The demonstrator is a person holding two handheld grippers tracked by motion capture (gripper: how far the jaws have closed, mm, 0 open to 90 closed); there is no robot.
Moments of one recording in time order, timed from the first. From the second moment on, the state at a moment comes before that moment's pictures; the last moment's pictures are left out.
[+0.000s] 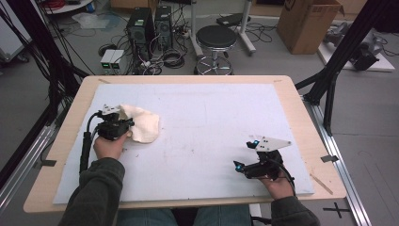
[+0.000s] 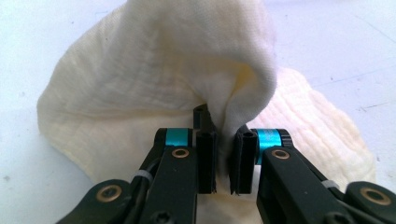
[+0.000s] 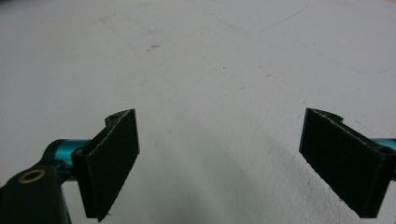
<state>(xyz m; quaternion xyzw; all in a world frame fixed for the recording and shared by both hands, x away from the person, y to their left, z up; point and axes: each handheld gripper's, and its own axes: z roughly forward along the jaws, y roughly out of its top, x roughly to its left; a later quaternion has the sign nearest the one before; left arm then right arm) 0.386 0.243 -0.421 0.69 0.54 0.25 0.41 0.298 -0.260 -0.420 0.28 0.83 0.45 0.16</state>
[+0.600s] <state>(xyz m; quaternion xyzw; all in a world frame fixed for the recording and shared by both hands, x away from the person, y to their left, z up) 0.373 0.234 -0.409 0.70 0.51 0.25 0.43 0.298 -0.262 -0.419 0.28 0.83 0.45 0.16</state>
